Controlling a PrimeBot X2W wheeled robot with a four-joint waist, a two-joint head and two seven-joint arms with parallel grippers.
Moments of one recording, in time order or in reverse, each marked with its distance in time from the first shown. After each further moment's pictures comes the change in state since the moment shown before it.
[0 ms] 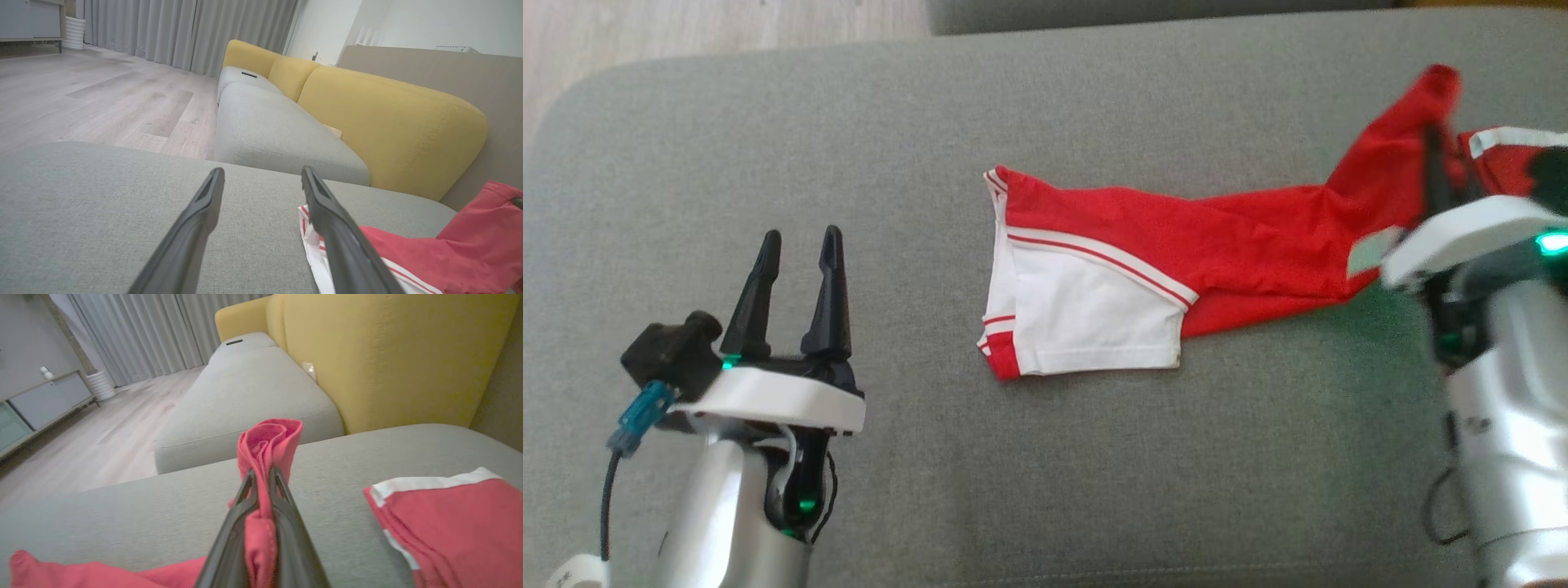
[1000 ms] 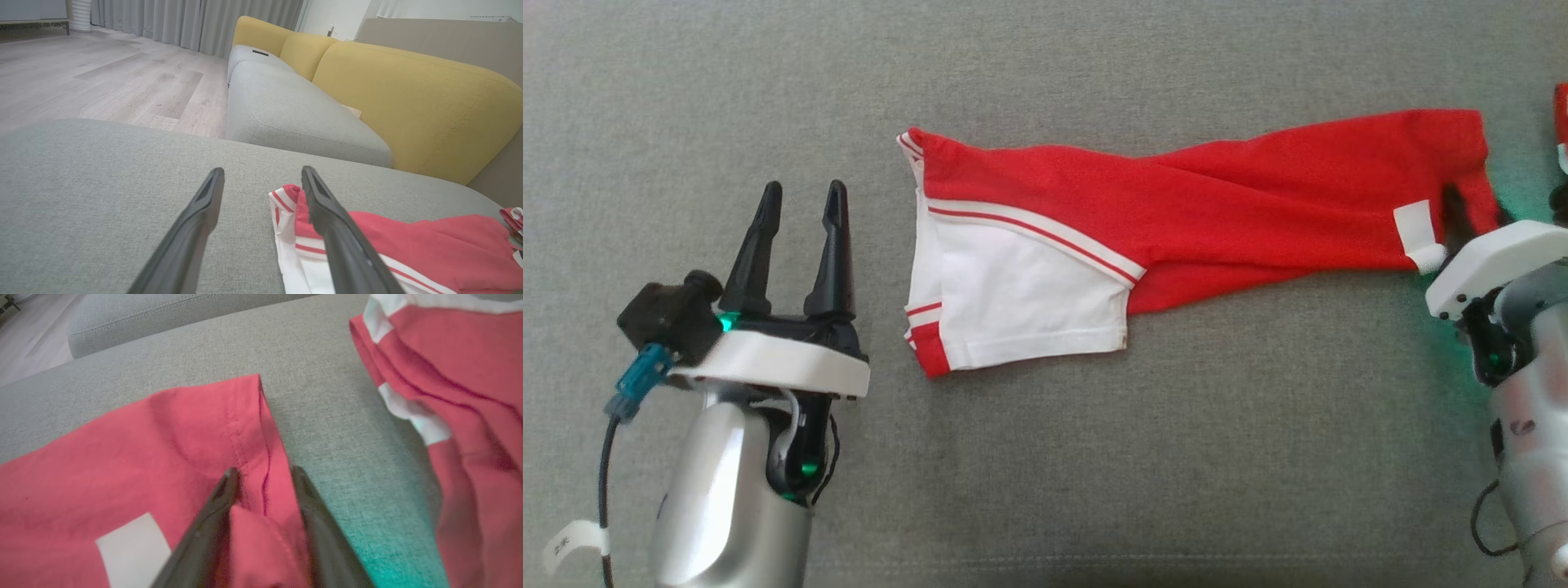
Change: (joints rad) left arm -0.069 0.002 -0.016 -0.016 0.024 0.000 0.000; right arm -0.037 -0.075 -0.057 0.213 -0.039 0.000 0.079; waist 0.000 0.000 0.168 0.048
